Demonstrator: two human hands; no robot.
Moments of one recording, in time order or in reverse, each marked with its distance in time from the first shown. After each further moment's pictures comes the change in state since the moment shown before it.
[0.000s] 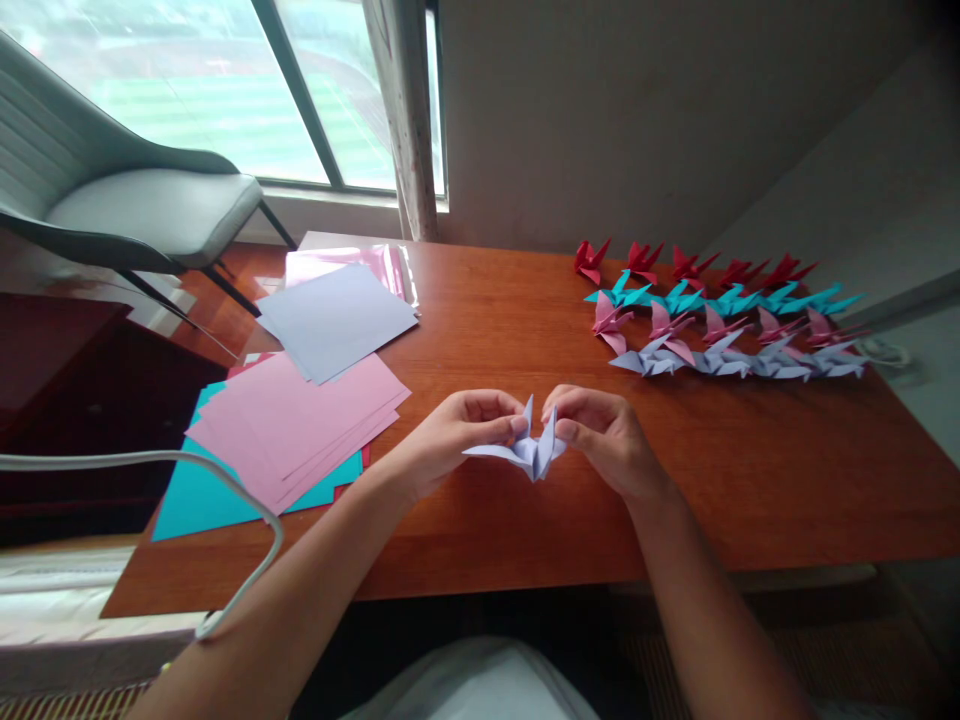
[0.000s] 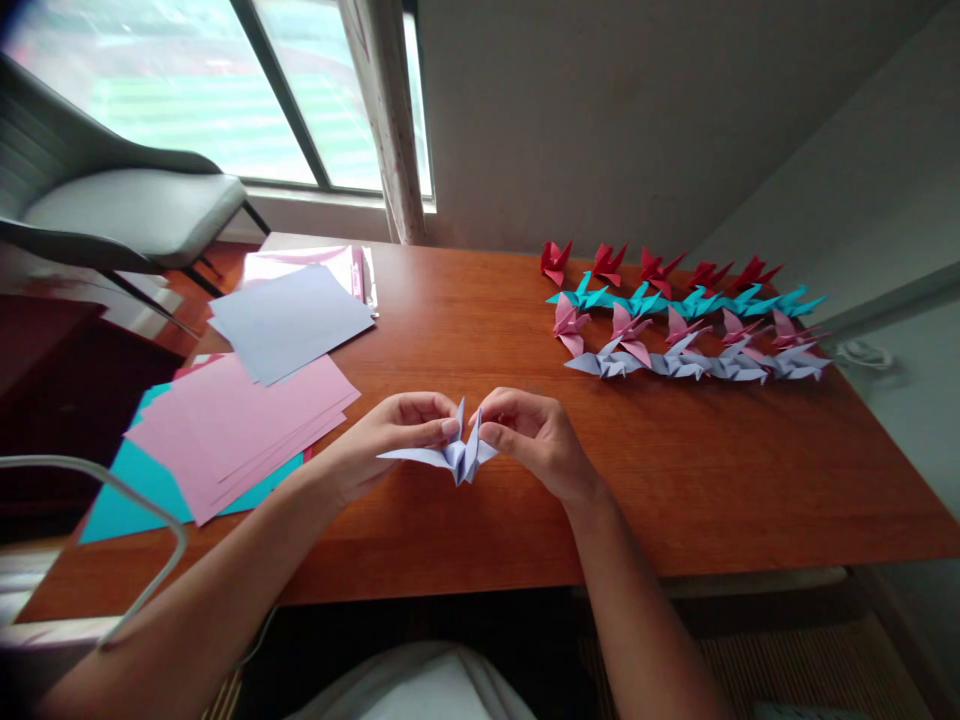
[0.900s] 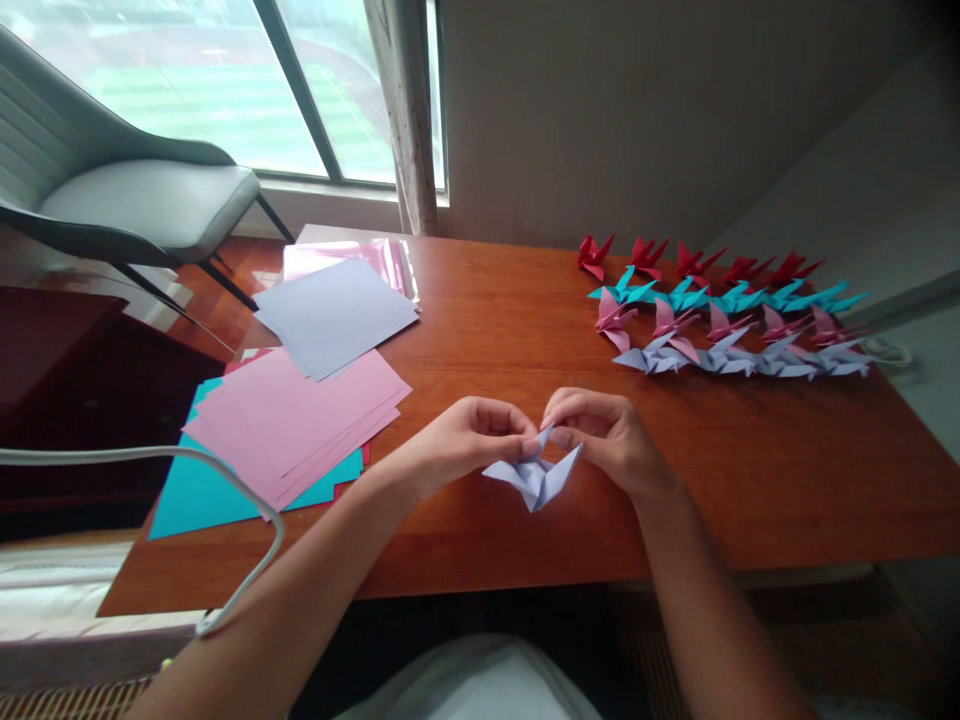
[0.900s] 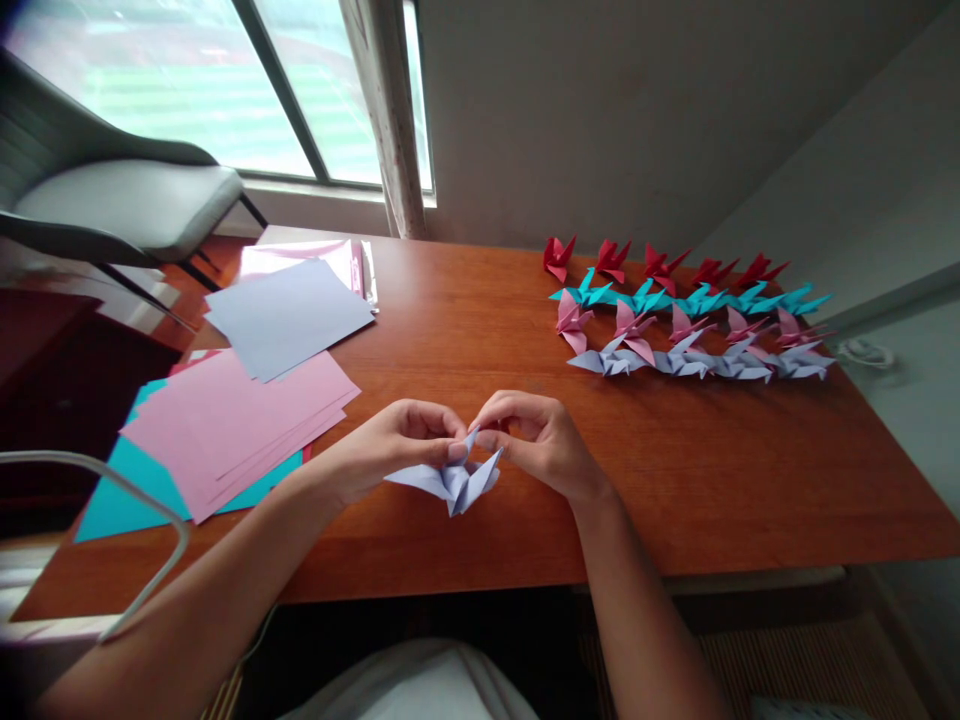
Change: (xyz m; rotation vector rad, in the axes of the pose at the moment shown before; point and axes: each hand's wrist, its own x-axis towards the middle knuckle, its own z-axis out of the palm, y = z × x) left_hand -0.006 0.006 0.007 0.083 -0.061 -0.128; right_hand 0.001 -0.004 -0.002 -0.108 -0.047 0.021
